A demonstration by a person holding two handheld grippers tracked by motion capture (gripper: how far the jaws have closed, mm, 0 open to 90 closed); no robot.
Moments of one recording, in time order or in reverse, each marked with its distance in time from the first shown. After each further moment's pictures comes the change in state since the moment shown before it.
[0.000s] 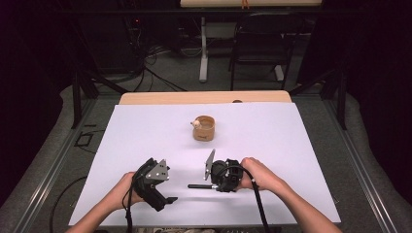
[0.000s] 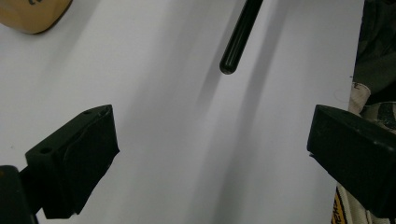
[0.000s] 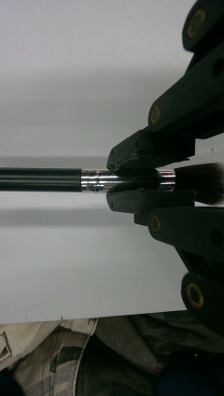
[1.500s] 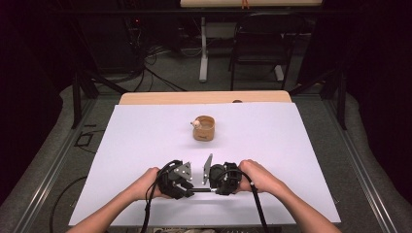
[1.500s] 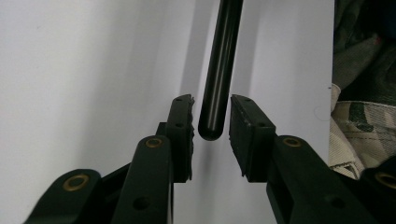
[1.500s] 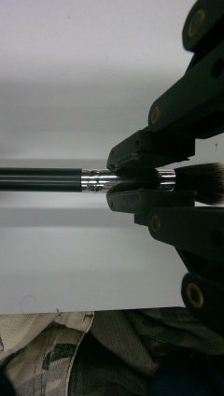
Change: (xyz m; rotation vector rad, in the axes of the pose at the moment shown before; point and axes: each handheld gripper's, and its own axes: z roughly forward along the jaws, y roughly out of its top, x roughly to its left) left arm 0.005 0.034 0.051 0.121 -0.210 0.071; right arm 0.008 0.004 0.003 0.017 -0.011 -0.053
